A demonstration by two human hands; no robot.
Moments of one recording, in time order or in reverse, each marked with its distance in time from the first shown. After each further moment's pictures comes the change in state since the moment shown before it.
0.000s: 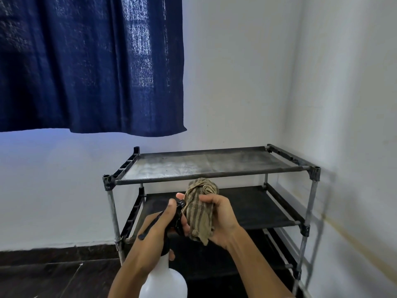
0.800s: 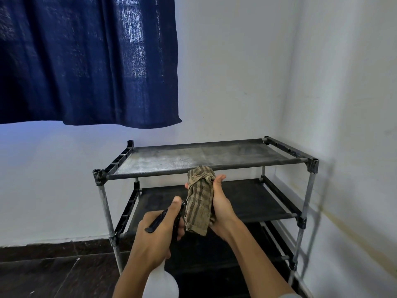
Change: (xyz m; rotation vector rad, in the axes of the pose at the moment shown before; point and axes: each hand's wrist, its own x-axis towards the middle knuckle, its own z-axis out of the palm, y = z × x) left_hand 0.008 -0.011 0.019 0.132 0.101 -0.018; right_hand 0.014 -0.004 -0.023 -0.292 0.321 -0.209
